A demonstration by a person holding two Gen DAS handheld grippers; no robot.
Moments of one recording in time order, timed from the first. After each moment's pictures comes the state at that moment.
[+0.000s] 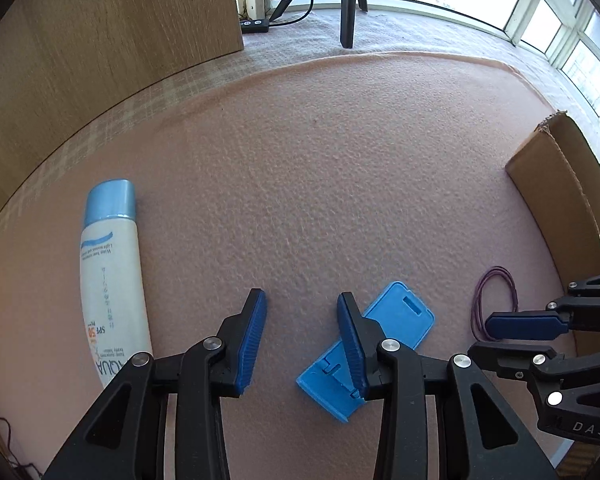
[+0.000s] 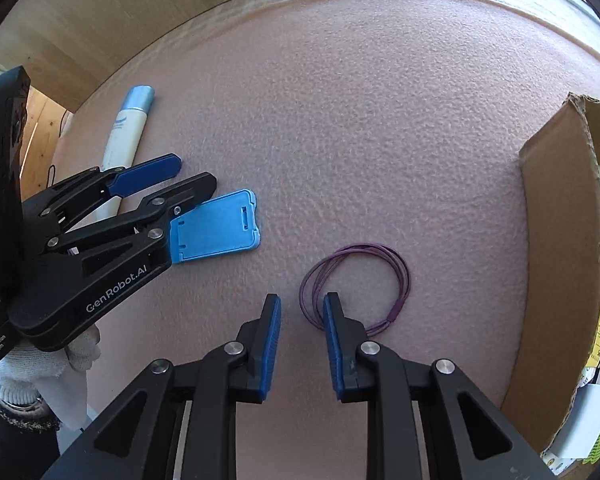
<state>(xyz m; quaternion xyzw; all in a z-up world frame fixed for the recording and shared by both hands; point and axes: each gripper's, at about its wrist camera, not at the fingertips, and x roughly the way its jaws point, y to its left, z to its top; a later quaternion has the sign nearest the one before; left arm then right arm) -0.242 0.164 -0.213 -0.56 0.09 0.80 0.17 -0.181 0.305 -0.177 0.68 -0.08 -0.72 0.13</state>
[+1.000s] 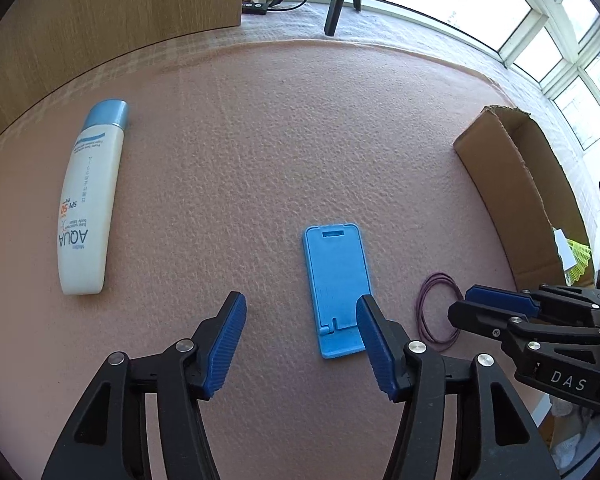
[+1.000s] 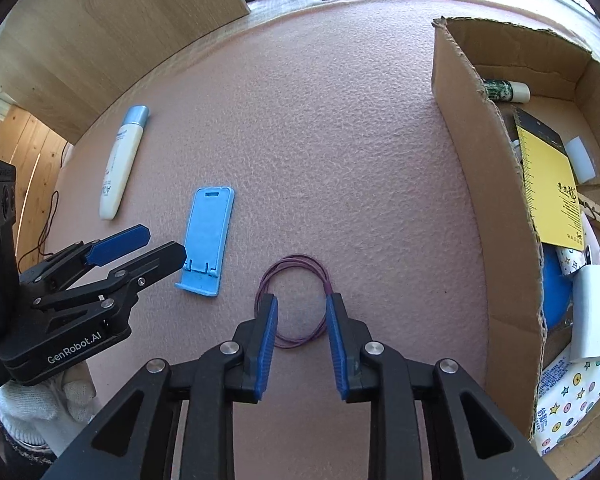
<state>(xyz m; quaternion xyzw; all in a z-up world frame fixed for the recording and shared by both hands) -0.180 0.168 -0.204 -0.59 0.01 0.79 0.17 -0.140 0.315 -0.182 0.63 -0.13 -0.76 0.08</state>
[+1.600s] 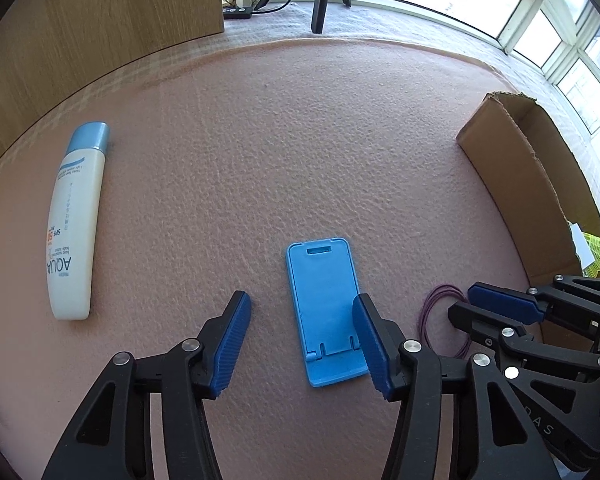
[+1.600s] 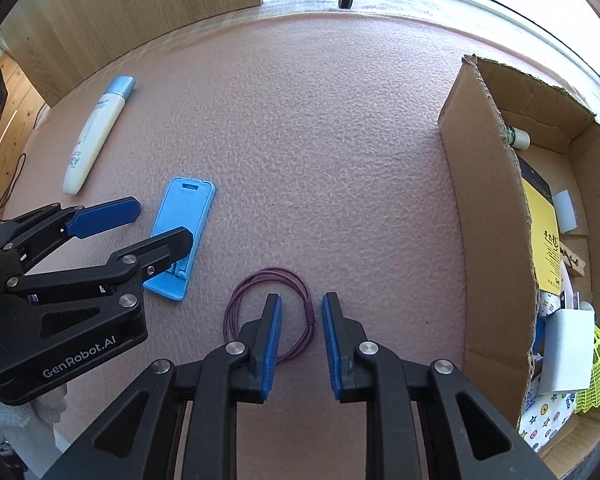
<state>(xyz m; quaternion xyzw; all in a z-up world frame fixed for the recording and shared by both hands) -0.184 0.187 -0.210 -0.58 0.04 0.80 0.16 -0.152 0.280 -0.186 0.62 -0.01 -0.78 0.06</state>
